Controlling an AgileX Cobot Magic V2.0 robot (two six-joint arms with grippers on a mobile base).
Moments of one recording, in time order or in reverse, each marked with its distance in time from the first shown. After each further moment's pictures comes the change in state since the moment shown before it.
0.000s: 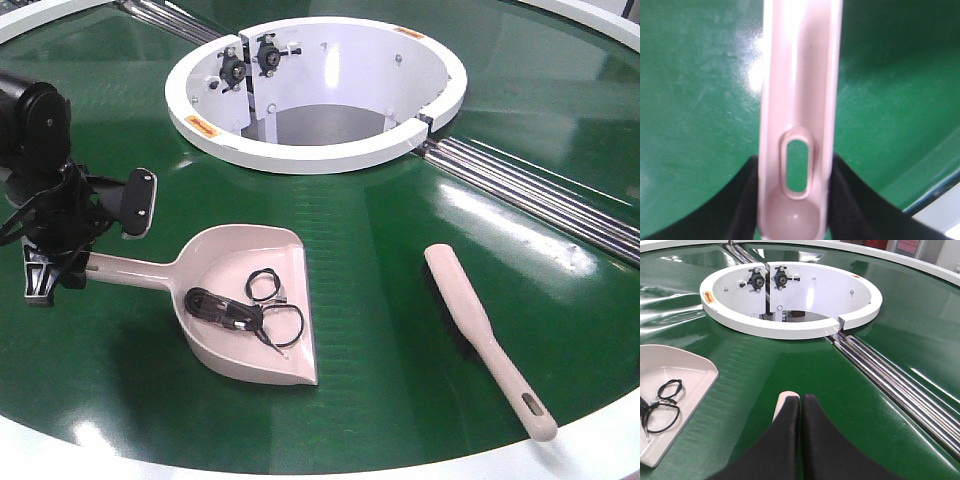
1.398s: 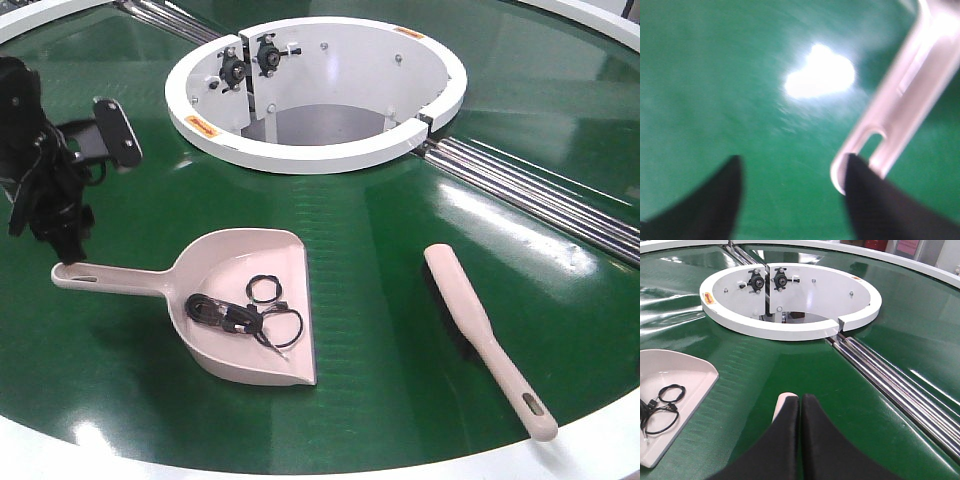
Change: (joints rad) left arm 0.000 -0.101 0.000 0.079 -0.153 -0.480; right arm 0.000 0.000 0.000 0.000 -0.004 -0.003
